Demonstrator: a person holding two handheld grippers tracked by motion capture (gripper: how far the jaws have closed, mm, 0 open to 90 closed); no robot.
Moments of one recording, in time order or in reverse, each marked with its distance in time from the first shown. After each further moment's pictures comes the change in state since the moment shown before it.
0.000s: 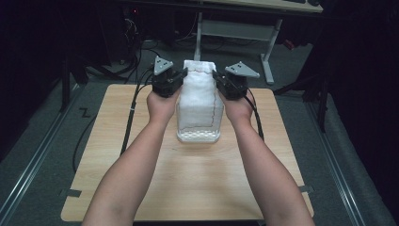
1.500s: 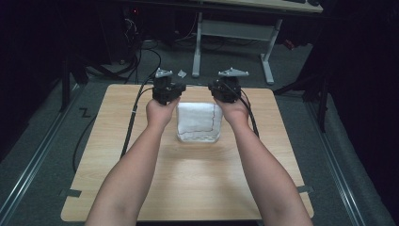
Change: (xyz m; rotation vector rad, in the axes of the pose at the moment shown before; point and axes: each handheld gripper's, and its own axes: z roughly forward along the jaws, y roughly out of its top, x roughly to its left) left arm 0.027 -0.039 0.021 0.223 -0.019 -0.115; right arm -0.009 -0.030 0.035 0.237 0.043 0.036
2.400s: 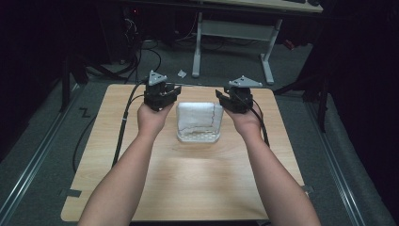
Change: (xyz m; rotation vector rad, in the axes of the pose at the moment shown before) left arm -0.017 -0.007 -0.052 -0.064 0.057 0.133; right arm 0.002 -0.019 -0.055 -0.043 -0.032 -0.044
